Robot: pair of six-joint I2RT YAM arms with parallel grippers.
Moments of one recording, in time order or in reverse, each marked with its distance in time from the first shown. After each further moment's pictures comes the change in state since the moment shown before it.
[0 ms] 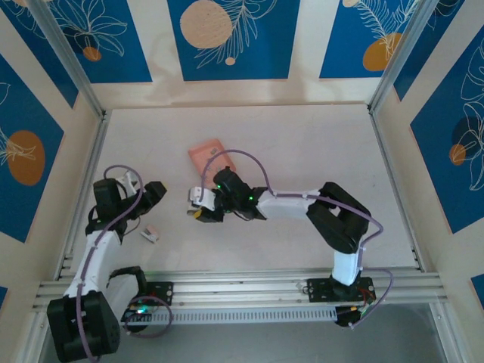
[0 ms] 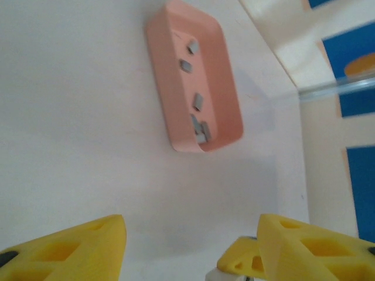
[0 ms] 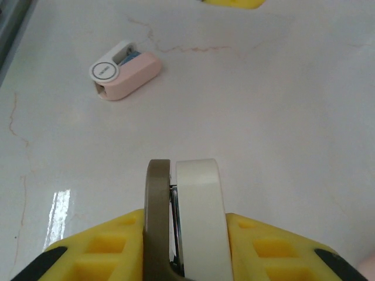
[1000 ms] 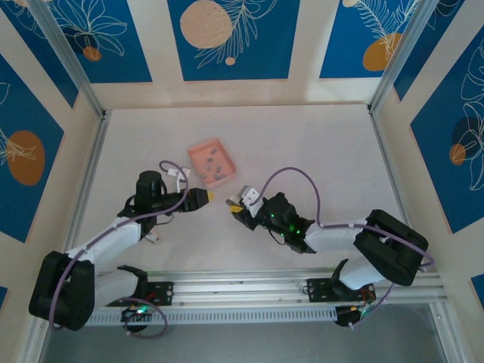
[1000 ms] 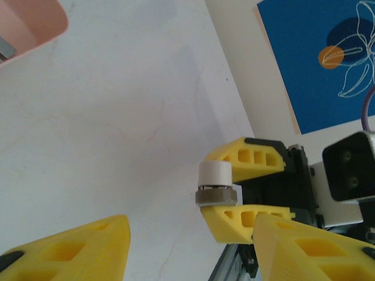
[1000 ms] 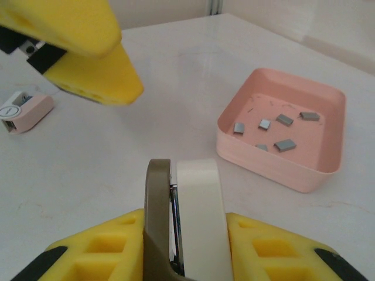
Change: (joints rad) left arm -0.469 0.240 0.024 0.365 0.111 -0.021; right arm -0.041 -0.417 -0.630 0.563 0.361 0.312
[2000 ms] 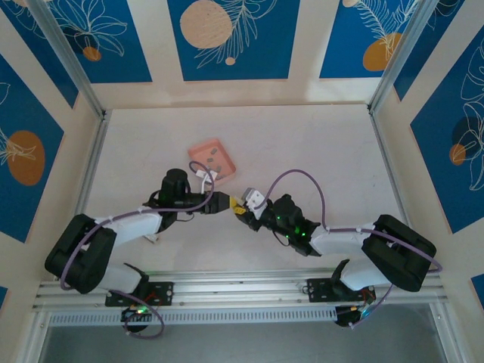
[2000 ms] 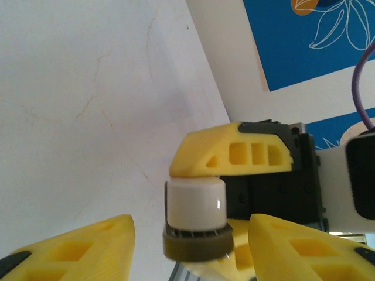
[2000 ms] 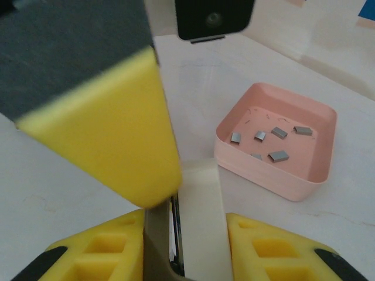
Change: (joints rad) left arm -0.191 0.266 0.065 0.246 0.059 -0.122; right arm -0.005 -0.052 -0.040 0.018 -0.034 -0.068
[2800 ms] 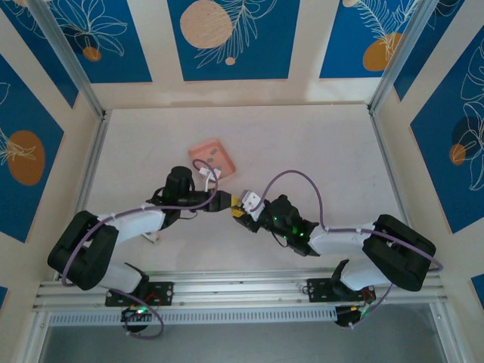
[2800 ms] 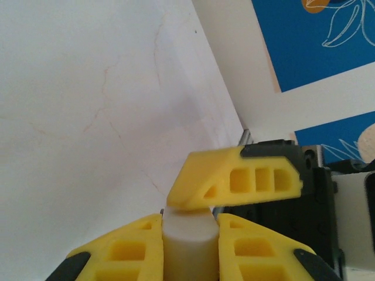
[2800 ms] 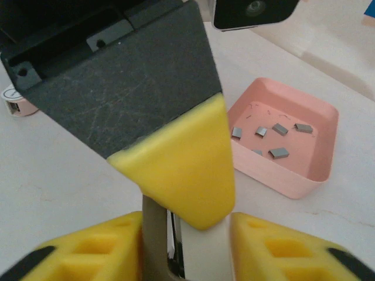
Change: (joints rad) left arm -0.024 0.010 0.050 -0.072 -0.064 0.079; right arm 0.017 -0.001 0.025 -0.062 0.039 -0.037
